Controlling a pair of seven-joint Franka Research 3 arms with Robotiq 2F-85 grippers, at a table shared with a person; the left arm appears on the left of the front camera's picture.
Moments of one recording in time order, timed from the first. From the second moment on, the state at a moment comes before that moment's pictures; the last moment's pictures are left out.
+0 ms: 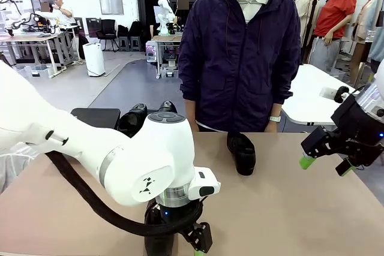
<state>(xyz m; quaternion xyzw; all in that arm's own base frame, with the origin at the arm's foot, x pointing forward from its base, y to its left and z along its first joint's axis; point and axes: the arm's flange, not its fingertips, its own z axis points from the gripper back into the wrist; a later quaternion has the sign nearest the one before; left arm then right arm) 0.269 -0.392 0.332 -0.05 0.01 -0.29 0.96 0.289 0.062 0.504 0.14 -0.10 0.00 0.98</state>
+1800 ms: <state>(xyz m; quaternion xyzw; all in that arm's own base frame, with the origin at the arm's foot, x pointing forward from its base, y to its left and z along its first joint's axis) 0.249 -0.356 0.404 -0.02 -0.10 -0.31 0.94 0.289 0.062 0.504 0.14 -0.10 0.00 0.98</state>
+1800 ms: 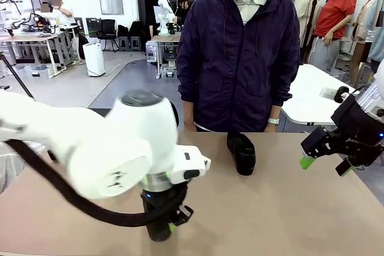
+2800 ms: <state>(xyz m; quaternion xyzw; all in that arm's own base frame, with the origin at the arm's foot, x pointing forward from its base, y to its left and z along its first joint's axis) 0.147 -0.301 0.511 -0.01 -0.20 -0.53 0.82 0.289 0.062 0.504 0.14 -0.10 0.00 0.98</state>
